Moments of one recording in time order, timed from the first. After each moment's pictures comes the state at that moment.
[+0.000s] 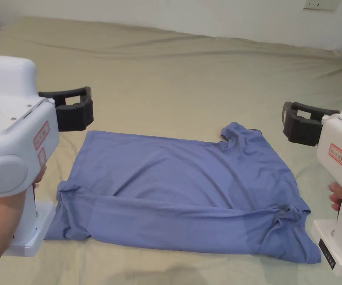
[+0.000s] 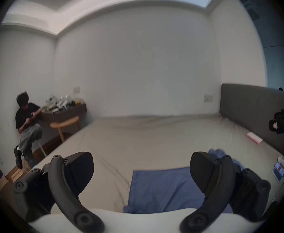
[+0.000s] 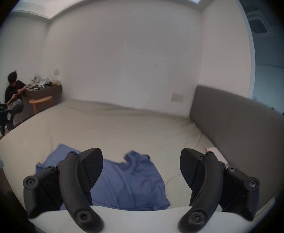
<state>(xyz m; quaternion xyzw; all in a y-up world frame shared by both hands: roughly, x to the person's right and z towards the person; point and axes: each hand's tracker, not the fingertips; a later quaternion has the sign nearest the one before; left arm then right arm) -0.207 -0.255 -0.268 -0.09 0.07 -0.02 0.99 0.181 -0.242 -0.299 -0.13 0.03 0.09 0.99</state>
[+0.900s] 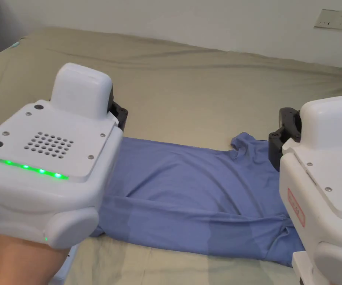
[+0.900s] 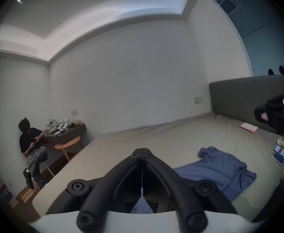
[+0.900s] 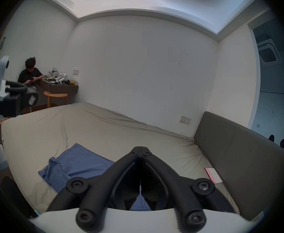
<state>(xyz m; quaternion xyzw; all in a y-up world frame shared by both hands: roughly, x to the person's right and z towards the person) -0.160 -0.251 -0.222 -0.09 0.04 -0.10 0.99 0.110 -0.241 -0.229 -0.08 0.06 0.16 0.98</state>
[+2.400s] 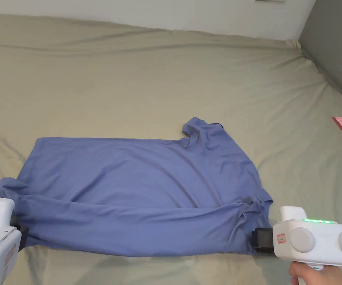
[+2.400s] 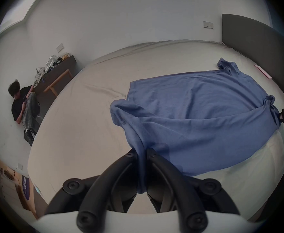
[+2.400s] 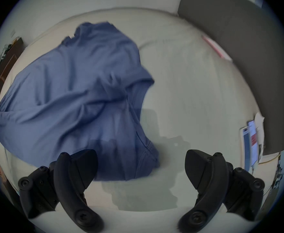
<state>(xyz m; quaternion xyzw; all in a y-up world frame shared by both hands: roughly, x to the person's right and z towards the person) -0.227 -0.457 -0.281 -0.41 0.07 -0.09 0.91 0.310 -0.517 -0.337 -0.57 -0.08 0.01 0.82</state>
